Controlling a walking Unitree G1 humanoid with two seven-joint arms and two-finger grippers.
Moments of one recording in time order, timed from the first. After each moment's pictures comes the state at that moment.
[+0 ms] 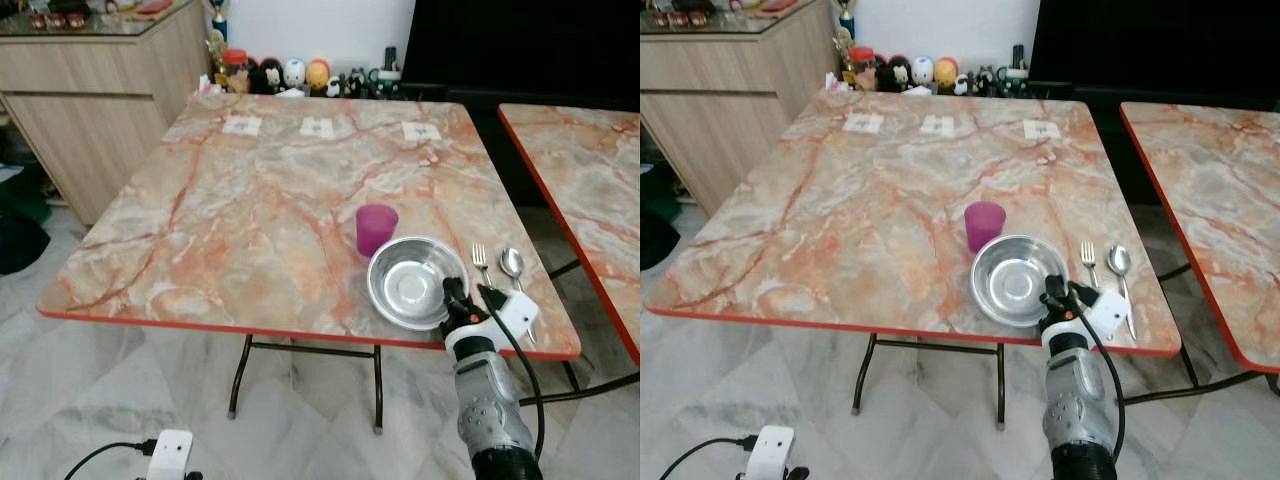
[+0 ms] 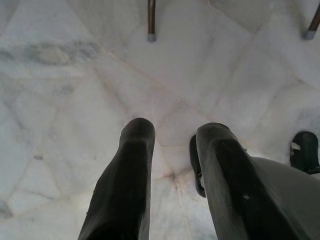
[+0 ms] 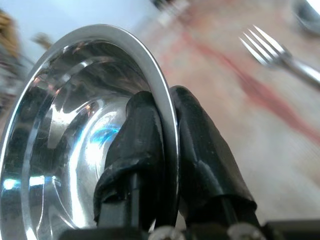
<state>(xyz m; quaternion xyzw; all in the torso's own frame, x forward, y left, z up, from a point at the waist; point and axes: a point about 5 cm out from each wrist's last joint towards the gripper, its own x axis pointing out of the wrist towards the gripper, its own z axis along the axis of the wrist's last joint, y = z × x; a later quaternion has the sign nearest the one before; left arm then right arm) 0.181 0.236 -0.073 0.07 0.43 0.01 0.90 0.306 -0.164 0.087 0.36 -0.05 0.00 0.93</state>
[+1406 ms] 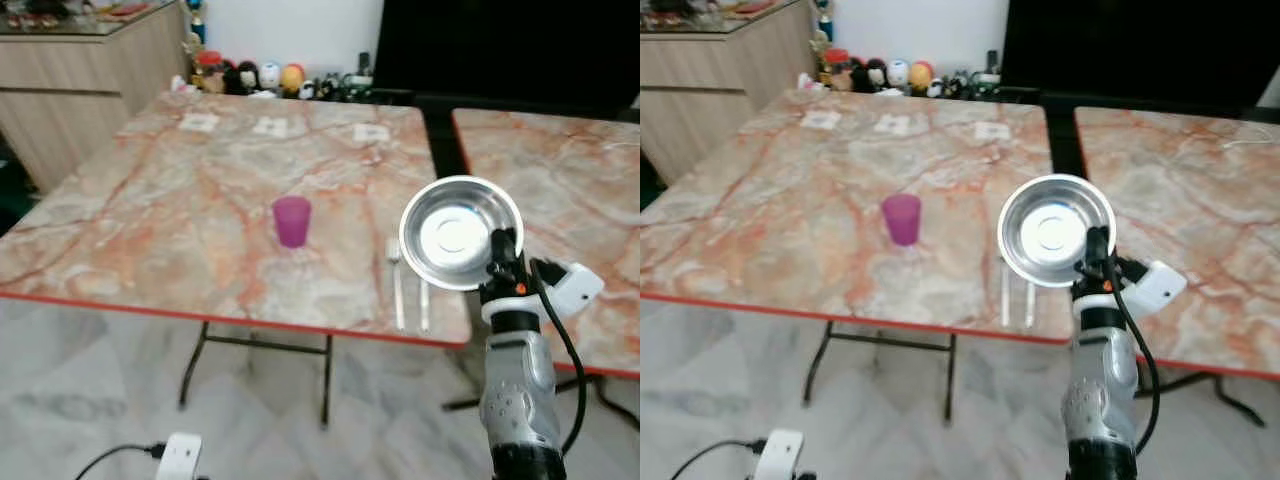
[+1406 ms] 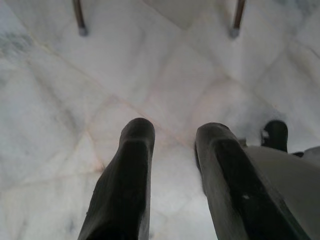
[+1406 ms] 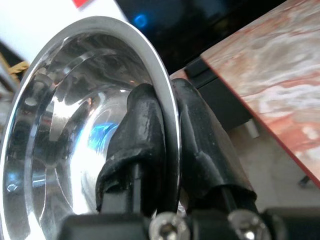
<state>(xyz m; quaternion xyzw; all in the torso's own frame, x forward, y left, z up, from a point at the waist) 0.176 0.233 -0.077 0.08 0.44 0.01 0.89 0.310 -0.181 0.125 0.32 -0.14 -0.02 0.94</state>
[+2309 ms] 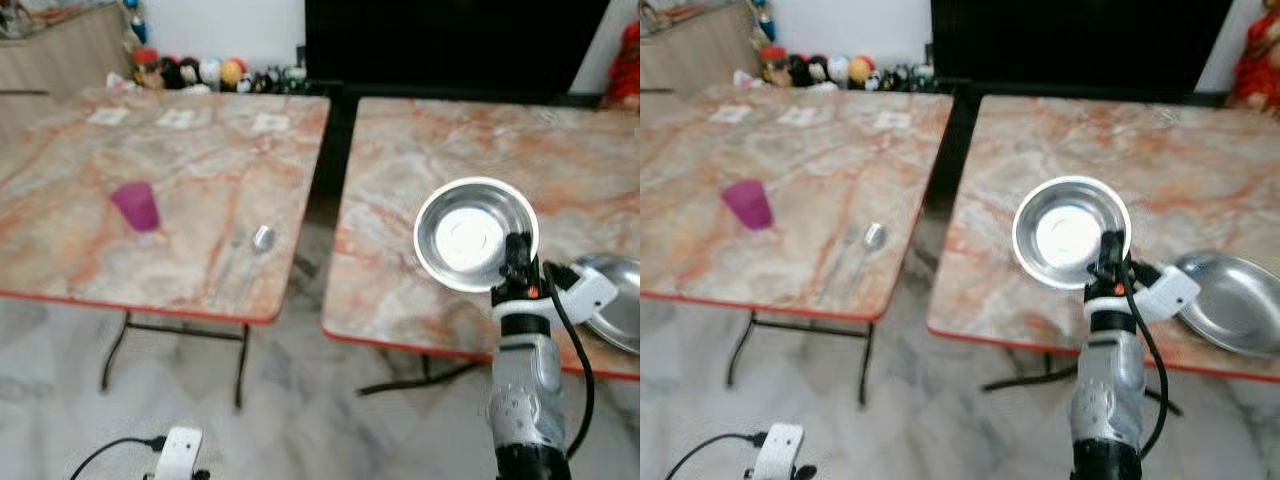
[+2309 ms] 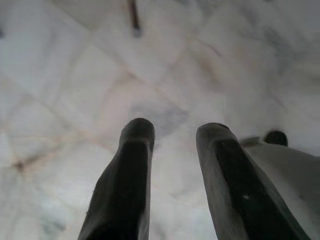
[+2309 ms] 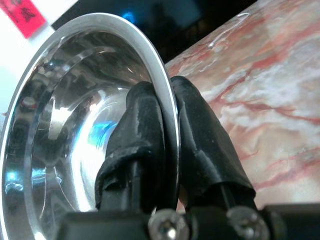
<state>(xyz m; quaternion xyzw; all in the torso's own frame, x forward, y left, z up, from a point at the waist) 0.182 0.232 -0.074 0.08 0.43 0.00 0.90 0.311 -0.191 0.123 0.32 -0.14 -0.05 0.93</state>
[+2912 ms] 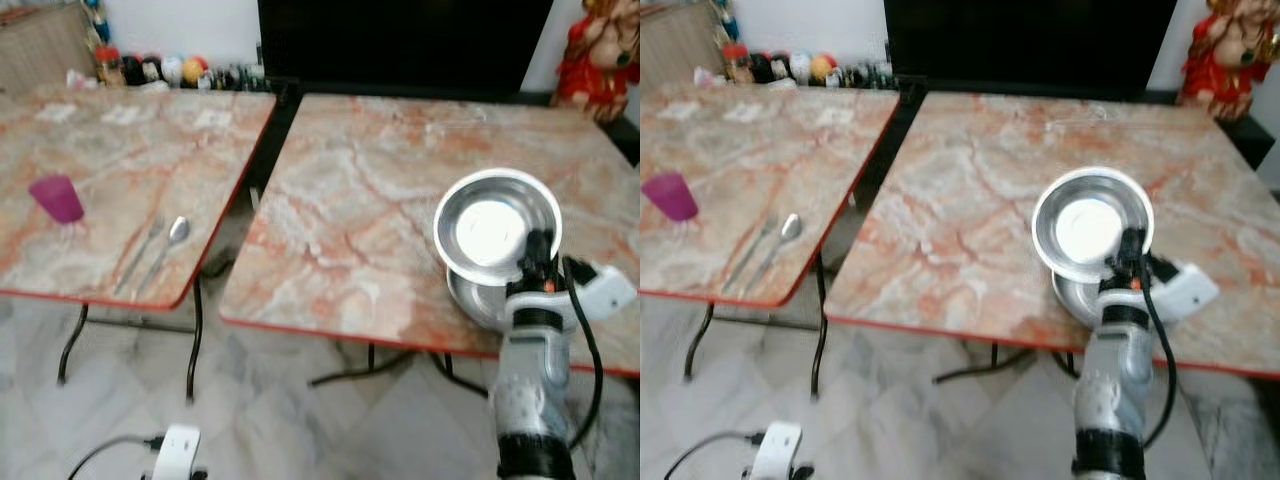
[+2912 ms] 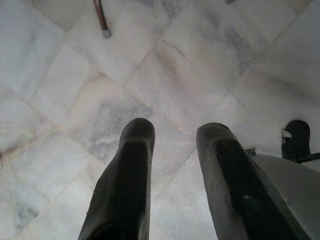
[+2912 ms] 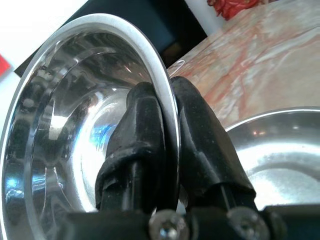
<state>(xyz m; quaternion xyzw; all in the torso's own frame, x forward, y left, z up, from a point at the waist) 0.184 0.231 -0.073 0.08 0.43 0.00 0.90 0.310 -0.223 0.129 0.31 -0.17 -0.13 0.93</state>
